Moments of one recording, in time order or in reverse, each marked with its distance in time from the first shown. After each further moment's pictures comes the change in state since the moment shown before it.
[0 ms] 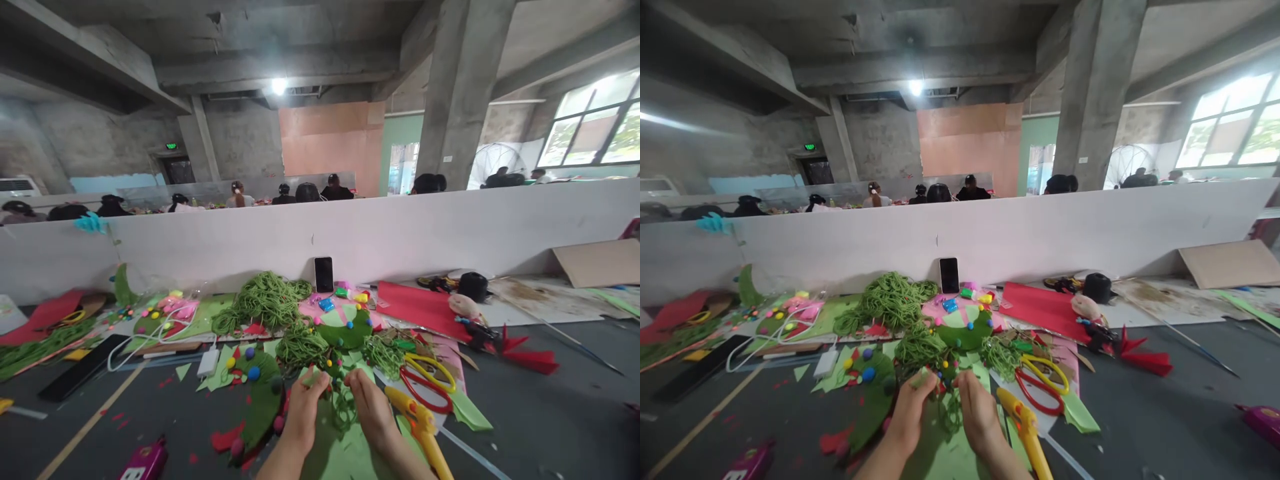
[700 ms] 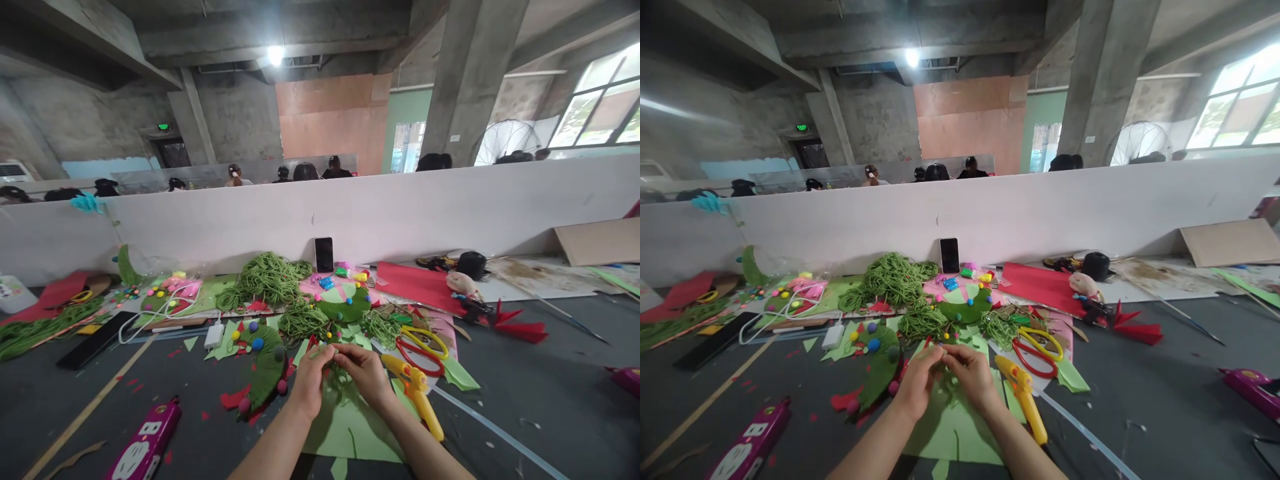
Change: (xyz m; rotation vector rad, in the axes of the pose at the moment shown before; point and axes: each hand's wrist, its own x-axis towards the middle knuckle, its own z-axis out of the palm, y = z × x) left_hand -0.011 -0.001 0.011 -0.137 -0.084 -0.102; right_hand 0.001 -0.015 -0.001 0.423 -0.240 0.125
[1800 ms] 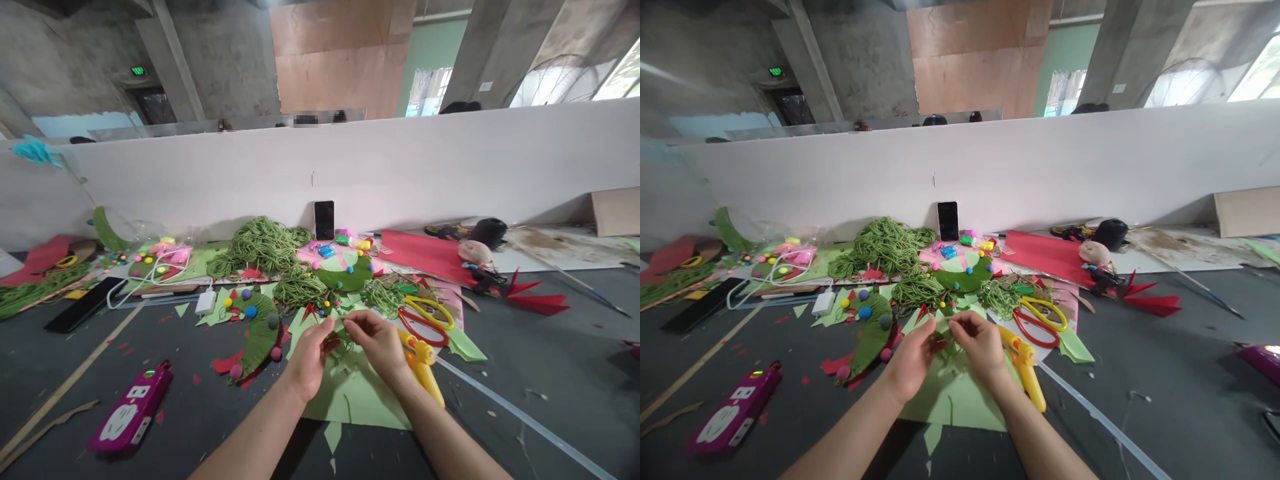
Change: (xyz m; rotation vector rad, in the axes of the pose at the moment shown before) left_hand -0.008 -0.003 0.007 -0.075 -0.061 -0.145; right_hand -0.004 -0.013 -0.018 0.016 0.128 0.100
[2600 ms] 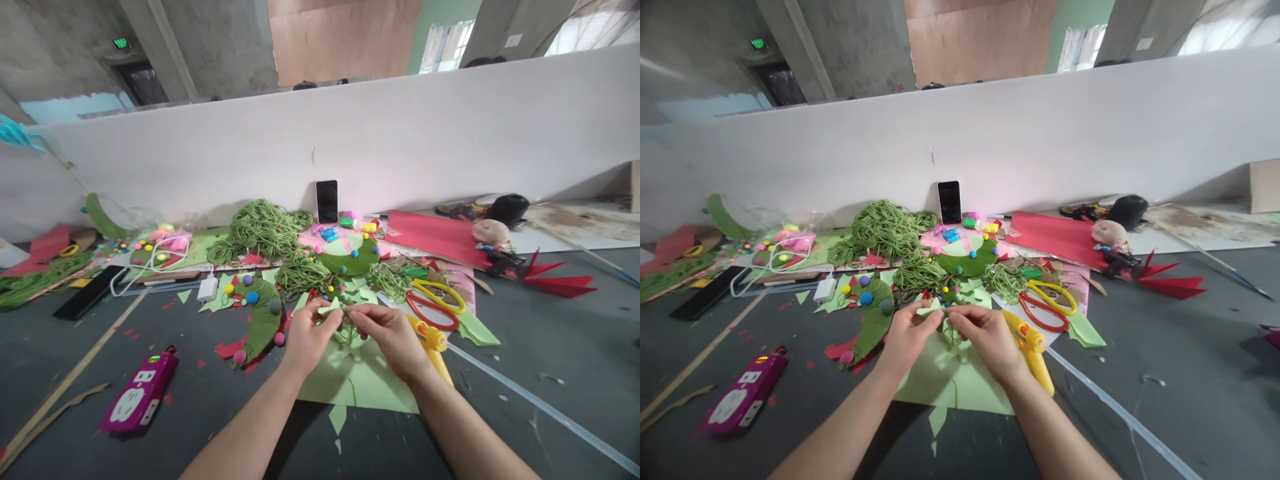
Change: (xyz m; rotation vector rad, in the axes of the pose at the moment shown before) left_hand 0.001 0.010 -0.010 0.675 0.168 0.248; right_hand -0.008 -0.019 -0.007 -0.015 -0.135 0.151
